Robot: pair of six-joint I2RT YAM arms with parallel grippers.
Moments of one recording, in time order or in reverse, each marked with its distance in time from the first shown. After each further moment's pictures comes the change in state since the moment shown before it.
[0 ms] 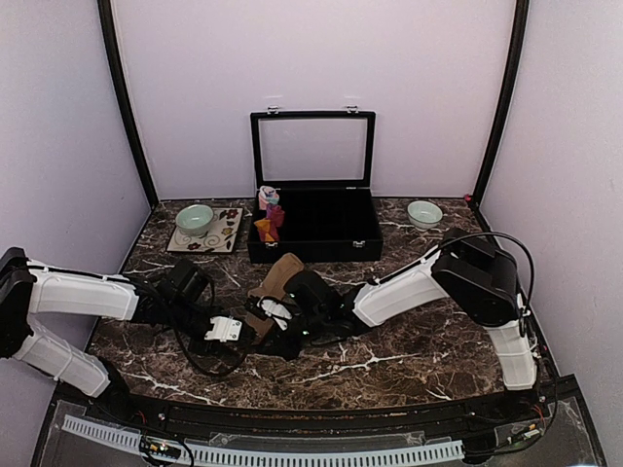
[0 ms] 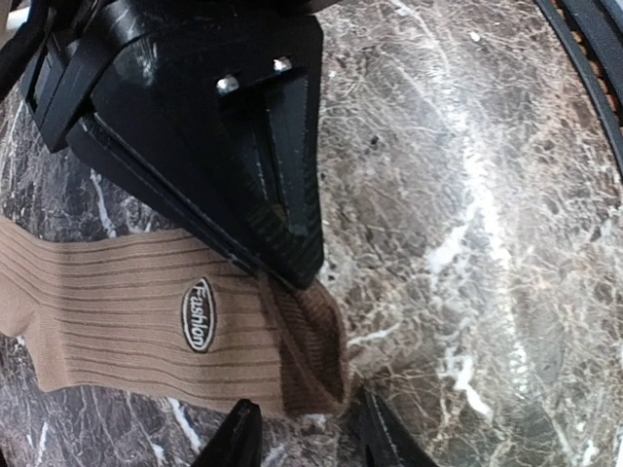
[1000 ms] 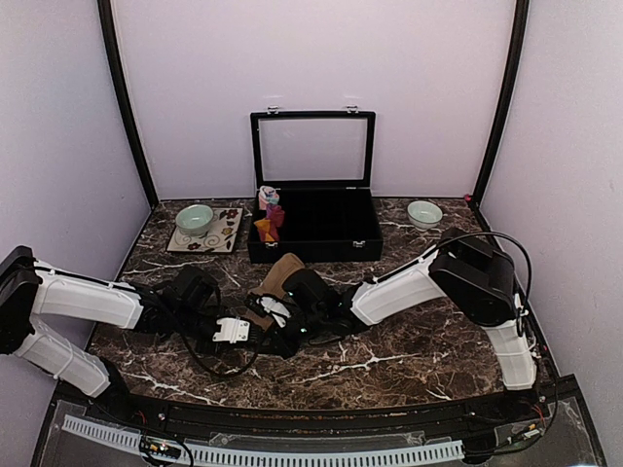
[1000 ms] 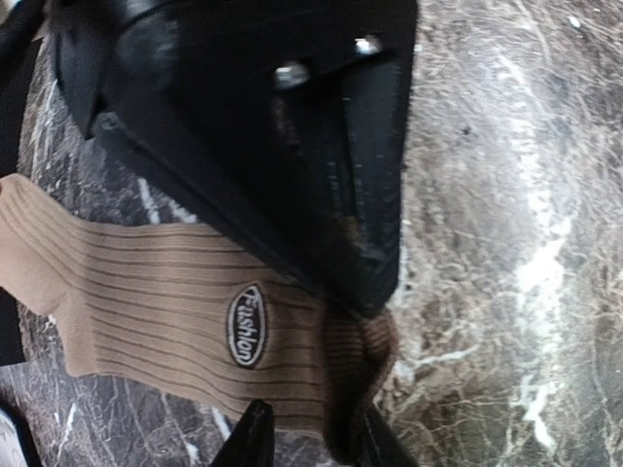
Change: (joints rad) left arm -0.074 0.024 -0.045 0.173 -0.184 -0.094; right arm -0.006 0.017 0.029 -0.010 -0.018 0.082
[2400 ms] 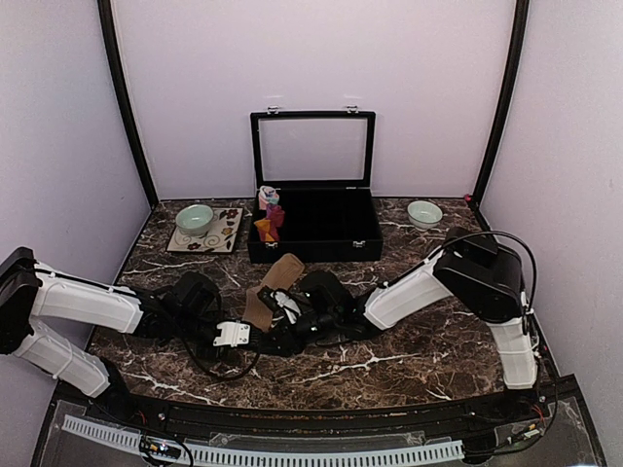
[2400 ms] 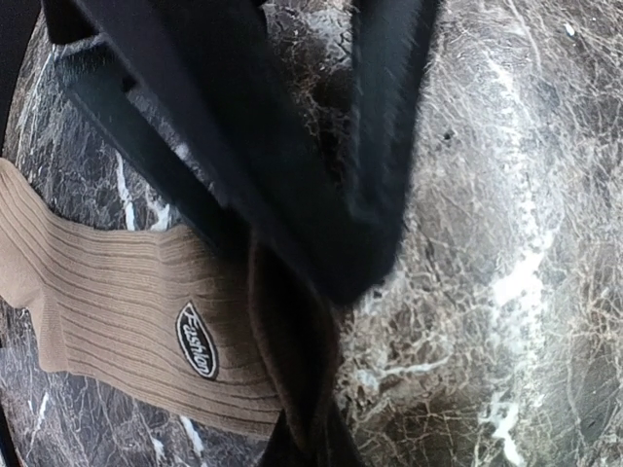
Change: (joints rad) left arm -0.032 -0.005 -0.026 0.012 -0.020 -0.087; right arm -0.023 -0.034 -0.136 0.236 -0.019 0.142
